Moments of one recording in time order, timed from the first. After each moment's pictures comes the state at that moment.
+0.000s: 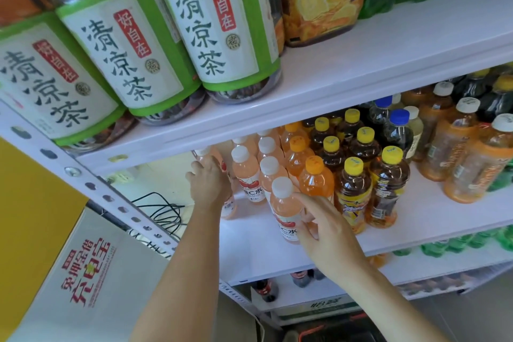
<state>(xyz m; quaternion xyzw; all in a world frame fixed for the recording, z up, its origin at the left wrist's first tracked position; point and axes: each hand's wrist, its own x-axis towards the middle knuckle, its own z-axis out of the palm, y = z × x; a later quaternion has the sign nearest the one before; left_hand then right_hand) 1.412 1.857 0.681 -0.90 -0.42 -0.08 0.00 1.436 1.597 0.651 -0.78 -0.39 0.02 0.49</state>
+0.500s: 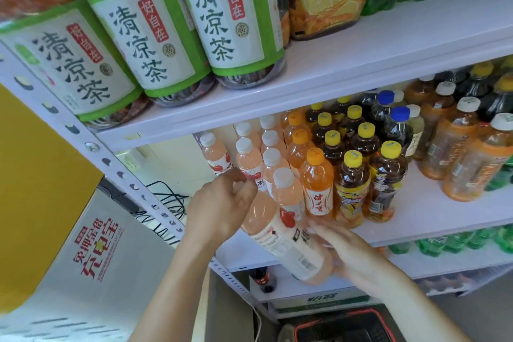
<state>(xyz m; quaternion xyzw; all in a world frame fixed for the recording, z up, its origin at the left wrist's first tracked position) 1.329 1.744 0.753 -0.91 -0.34 -0.13 -0.19 1.435 1.559 0.643 -0.55 -0.12 0.53 0.64</state>
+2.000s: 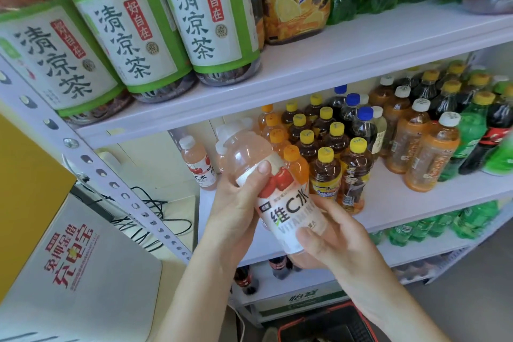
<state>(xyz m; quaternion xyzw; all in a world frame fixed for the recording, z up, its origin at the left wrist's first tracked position) 1.341 1.683 0.760 -0.56 -0.16 -0.18 -0.79 1.382 1.516 0.709 -0.57 -0.25 0.30 0.72</state>
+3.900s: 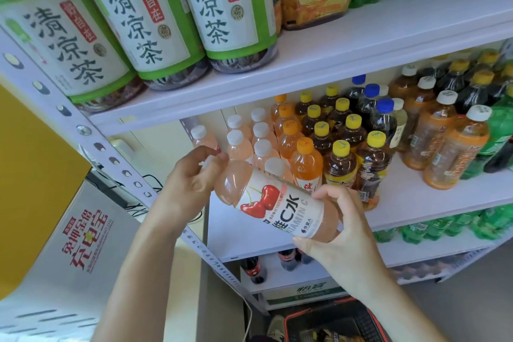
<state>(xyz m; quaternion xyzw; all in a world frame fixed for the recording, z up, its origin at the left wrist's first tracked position) 1.305 1.758 0.777 -0.82 -0.26 -0.20 -0.47 1.390 1.539 0.685 -0.74 -0.30 0.07 0.60</state>
